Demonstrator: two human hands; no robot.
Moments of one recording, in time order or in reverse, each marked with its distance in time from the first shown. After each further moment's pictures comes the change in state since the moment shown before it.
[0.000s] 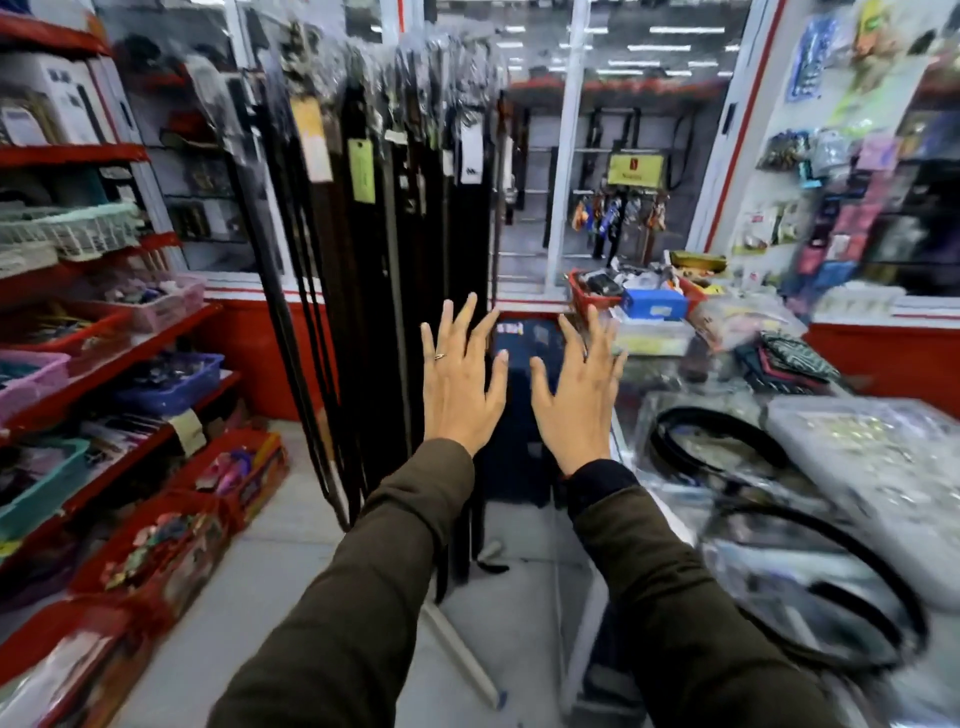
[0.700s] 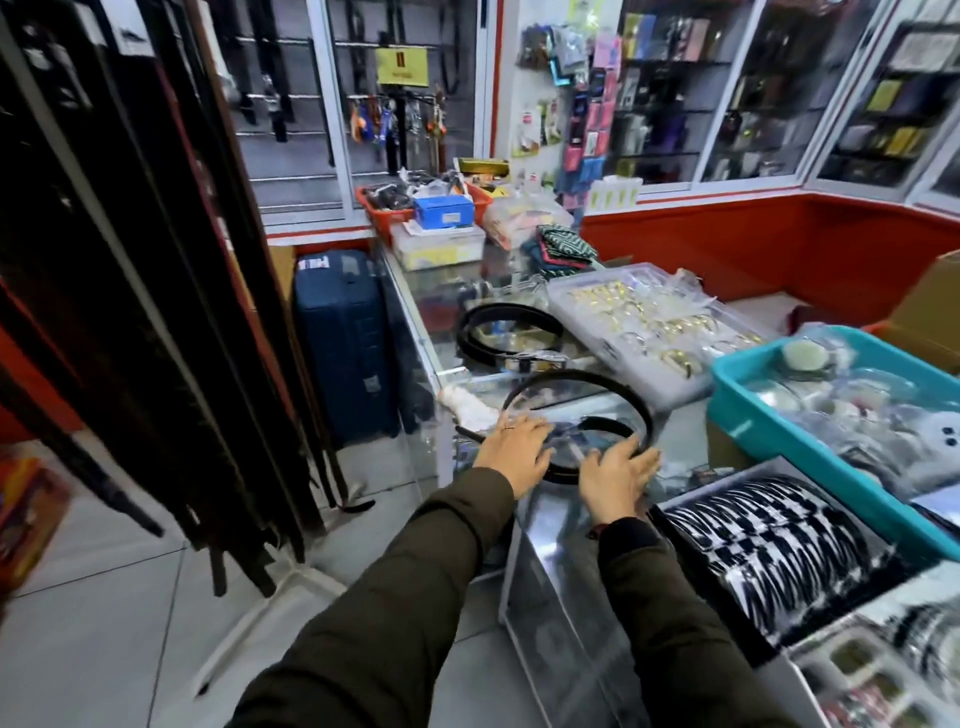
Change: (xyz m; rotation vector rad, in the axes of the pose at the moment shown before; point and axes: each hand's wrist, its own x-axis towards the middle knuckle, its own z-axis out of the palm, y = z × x) left_hand -0.162 0.180 0.182 -0.107 -1.038 0.377; right_hand -0.190 0.221 -0.134 -0.103 -0.053 1.100
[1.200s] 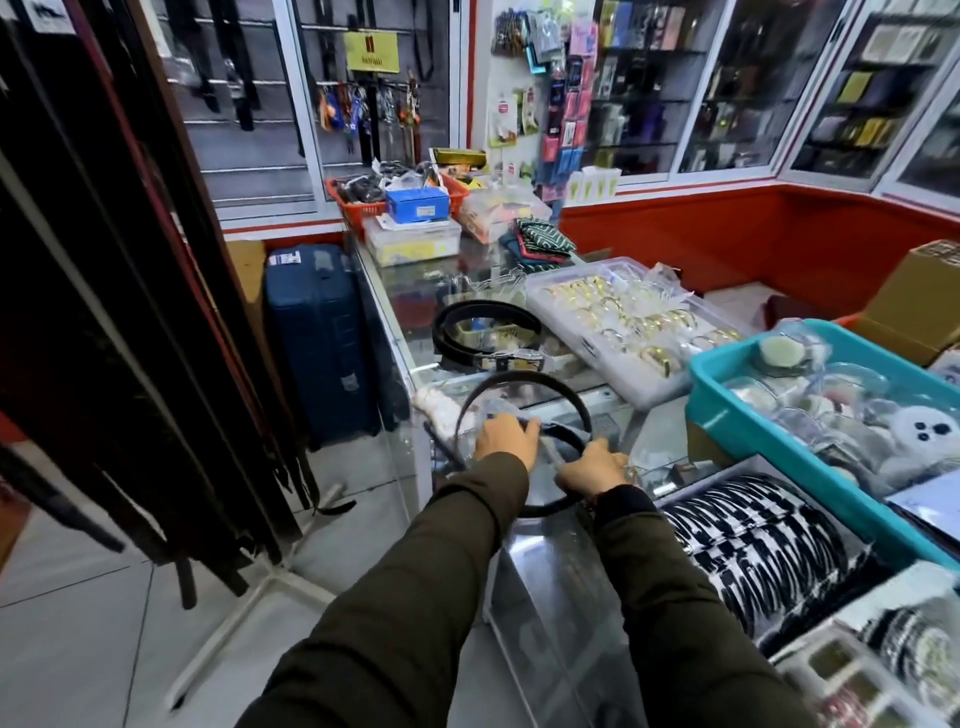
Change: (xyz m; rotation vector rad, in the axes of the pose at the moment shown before) left_hand 0.044 0.027 0.007 -0.488 0.113 -0.589; right_hand 0.035 -0.009 -0.017 -0.237 -0.290 0.155
